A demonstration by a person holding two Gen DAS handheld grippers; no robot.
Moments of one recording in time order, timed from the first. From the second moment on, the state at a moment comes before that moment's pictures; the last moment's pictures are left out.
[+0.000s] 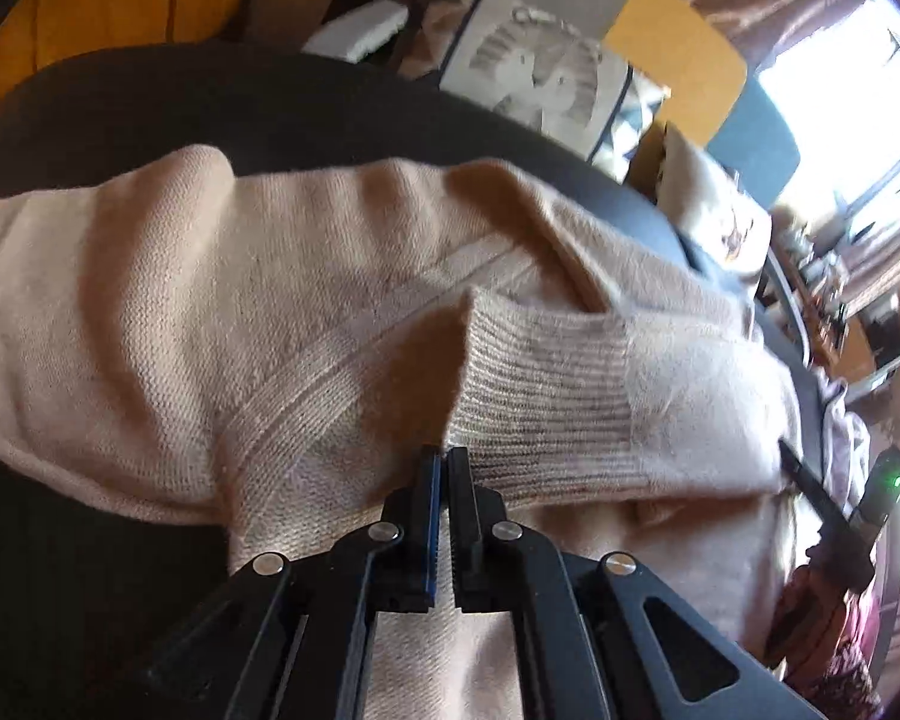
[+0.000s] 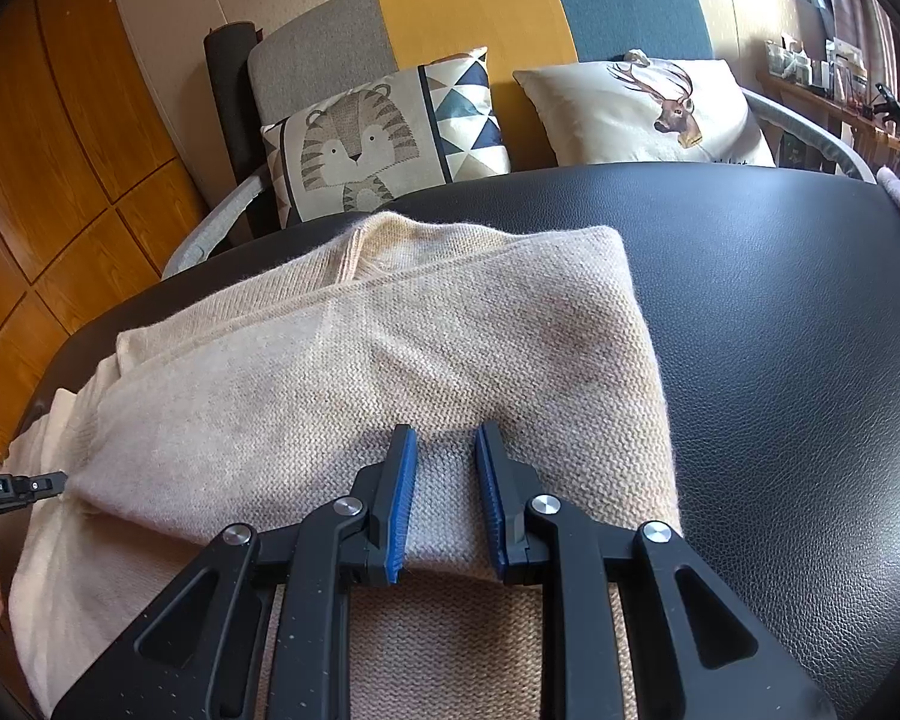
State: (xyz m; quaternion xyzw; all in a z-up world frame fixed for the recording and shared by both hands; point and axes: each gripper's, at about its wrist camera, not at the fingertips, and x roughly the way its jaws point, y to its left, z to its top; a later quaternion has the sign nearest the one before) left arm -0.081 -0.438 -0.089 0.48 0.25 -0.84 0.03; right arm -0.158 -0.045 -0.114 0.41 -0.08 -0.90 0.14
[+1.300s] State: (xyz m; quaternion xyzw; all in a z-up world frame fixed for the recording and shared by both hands) left arm -0.112 -0.317 -0.084 0.38 0.16 -0.91 -0.01; right arm -0.116 0.015 -0.086 0.43 -0.04 -0.89 0.13
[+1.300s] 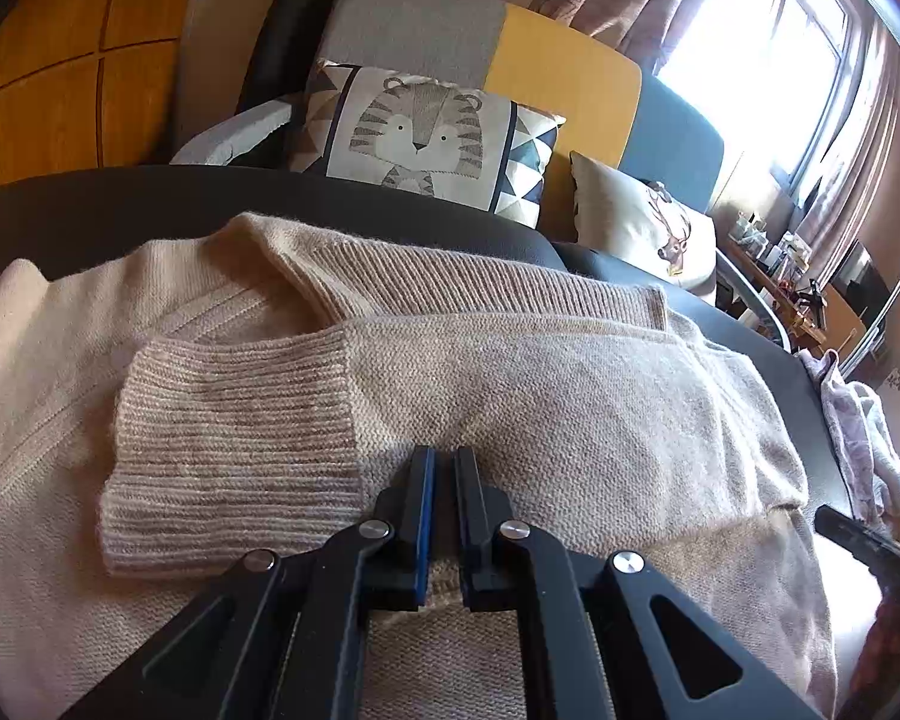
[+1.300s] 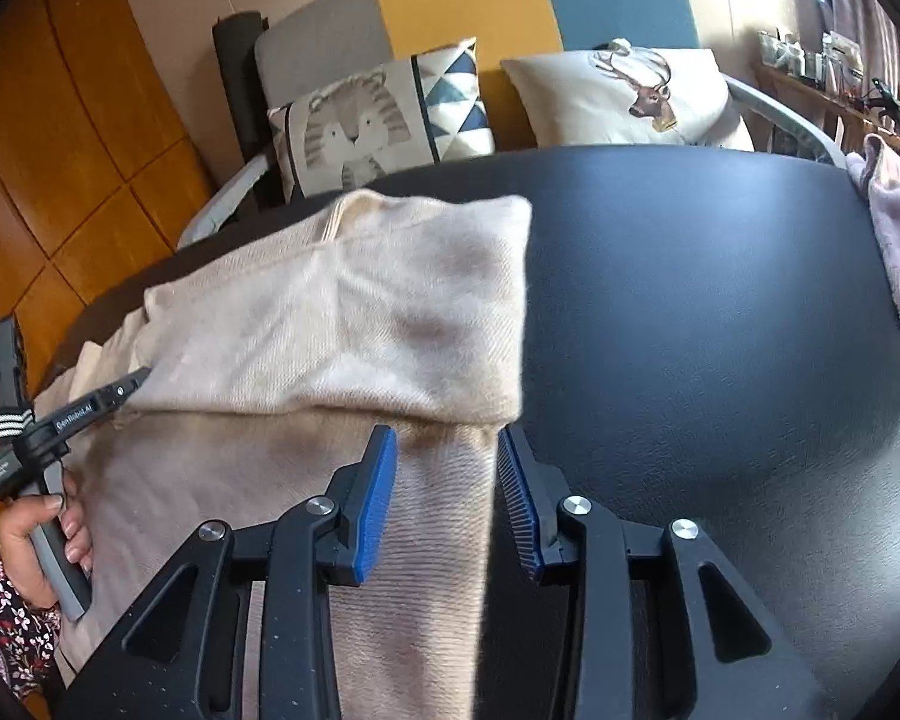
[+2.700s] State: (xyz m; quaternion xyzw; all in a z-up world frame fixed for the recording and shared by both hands) left arm -0.109 -0.327 -0.088 0.37 0.19 -0.91 -0.02; right arm -0.150 0.060 -0.052 0.40 -0.12 -0.89 0.16
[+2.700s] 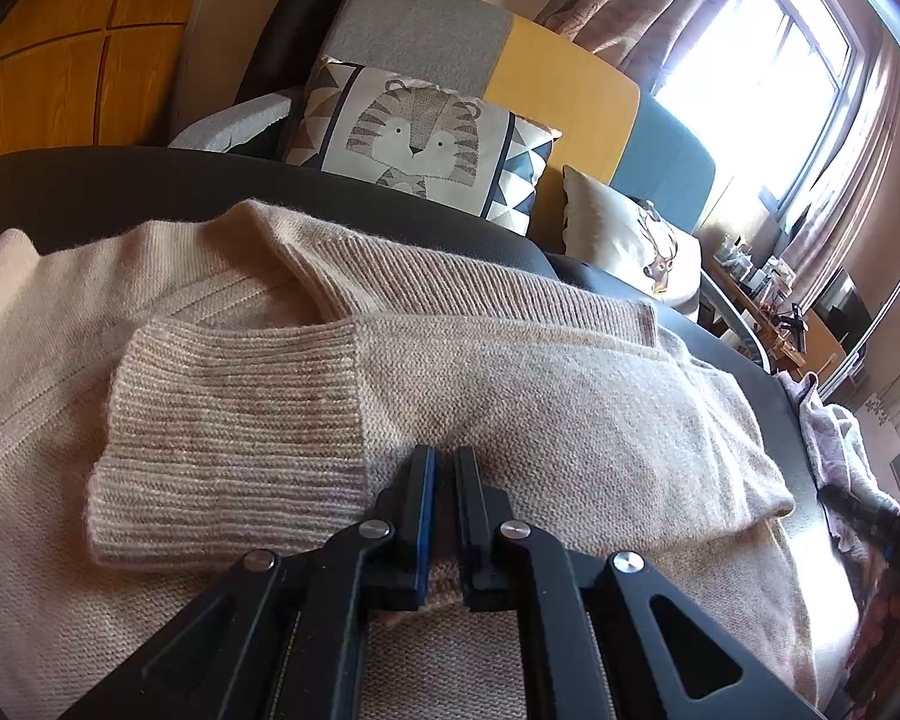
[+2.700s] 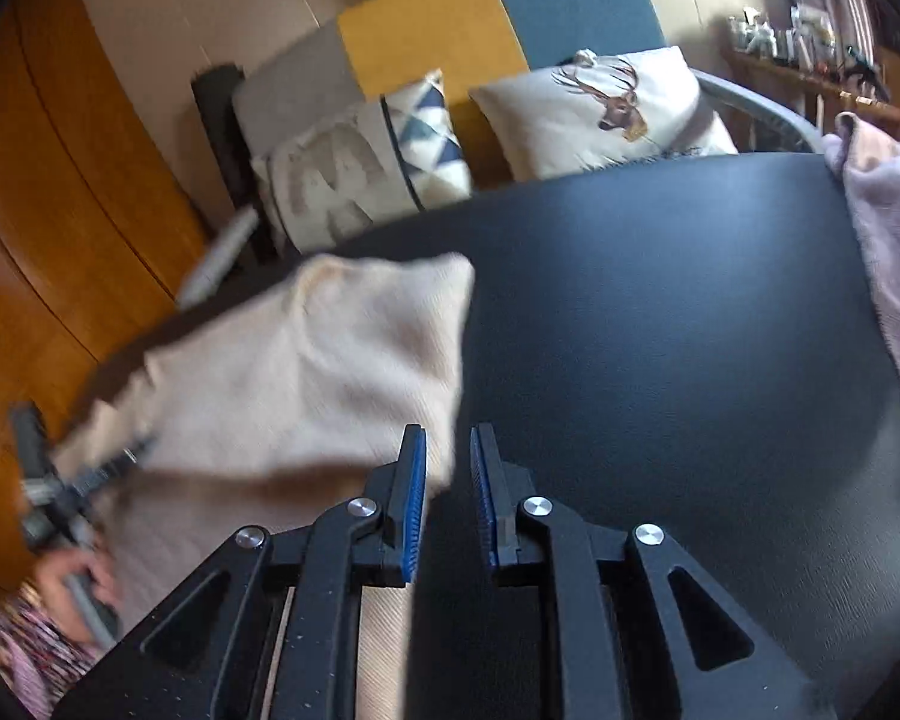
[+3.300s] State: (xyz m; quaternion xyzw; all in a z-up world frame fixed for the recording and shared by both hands) left arm -0.109 -0.331 -0.091 0.37 0.21 -0.91 -0.03; right arm -0.228 0.030 -0.104 0.44 -0.07 -0.88 0.14
